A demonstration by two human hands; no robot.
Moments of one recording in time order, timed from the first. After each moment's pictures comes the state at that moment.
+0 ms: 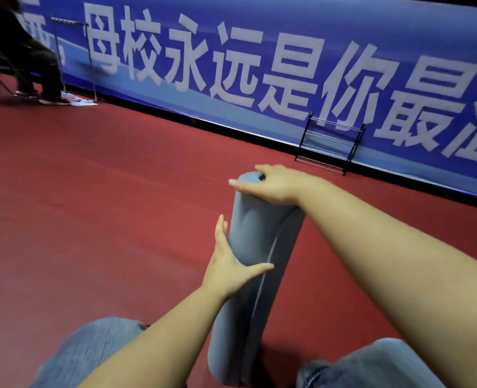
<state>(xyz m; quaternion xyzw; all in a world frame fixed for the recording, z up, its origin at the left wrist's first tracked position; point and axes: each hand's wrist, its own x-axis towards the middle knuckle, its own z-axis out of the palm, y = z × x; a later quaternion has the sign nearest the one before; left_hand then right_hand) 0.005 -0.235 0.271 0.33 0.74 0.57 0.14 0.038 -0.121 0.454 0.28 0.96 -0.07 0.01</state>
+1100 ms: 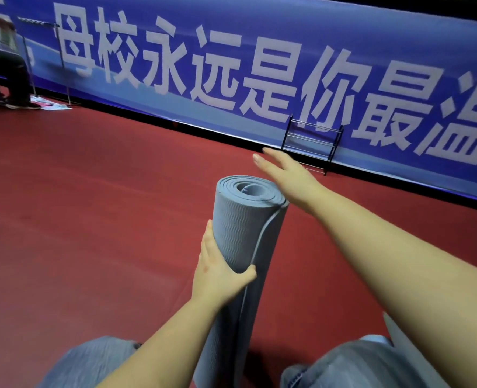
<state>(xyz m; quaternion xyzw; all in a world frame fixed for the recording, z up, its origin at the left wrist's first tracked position) 0.022 -0.215 0.282 0.33 0.78 0.53 0.03 0.074 -0.092 0.459 0.24 0.88 -0.34 -0.23</state>
